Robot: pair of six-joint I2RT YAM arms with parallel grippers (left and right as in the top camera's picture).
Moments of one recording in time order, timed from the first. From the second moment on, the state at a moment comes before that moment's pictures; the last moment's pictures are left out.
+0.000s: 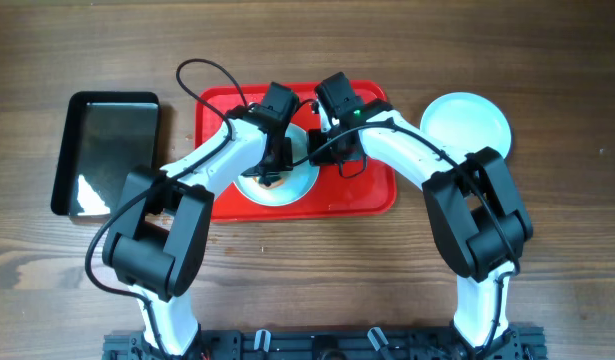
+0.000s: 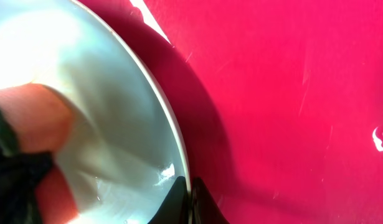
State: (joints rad) left arm -0.44 1.97 1.28 -0.75 -0.13 -0.49; right arm 0.52 2.08 1.41 -0.58 -0.24 0.39
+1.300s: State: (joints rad) left arm -0.39 2.07 1.38 -0.87 -0.45 -0.45; right arm 0.53 2.08 1.41 -0.59 -0.27 0.40
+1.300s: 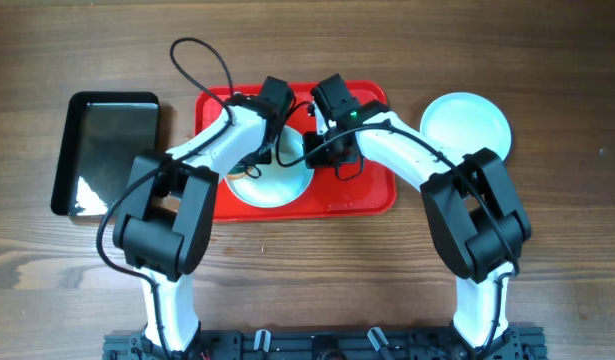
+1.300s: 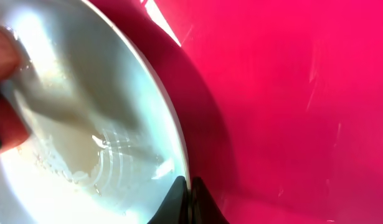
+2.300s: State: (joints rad) left arm -0.32 1.95 1.24 -0.85 -0.30 -0.59; right arm 0.55 2.08 1.41 -0.60 -0.29 0.47
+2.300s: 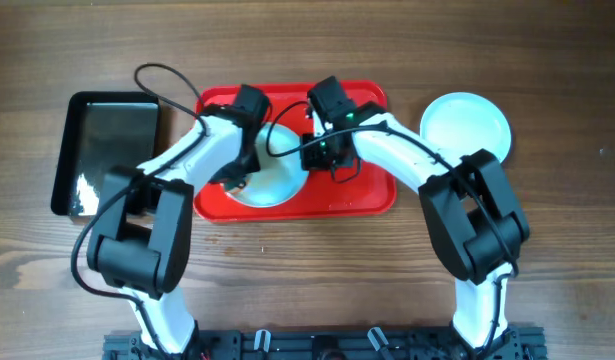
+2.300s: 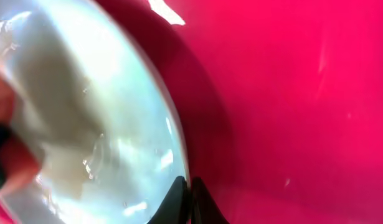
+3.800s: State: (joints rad) left arm -0.18 1.84 1.40 -0.95 0.04 -0.56; right arm 0.57 2.19 1.61 -0.80 -0.16 0.53
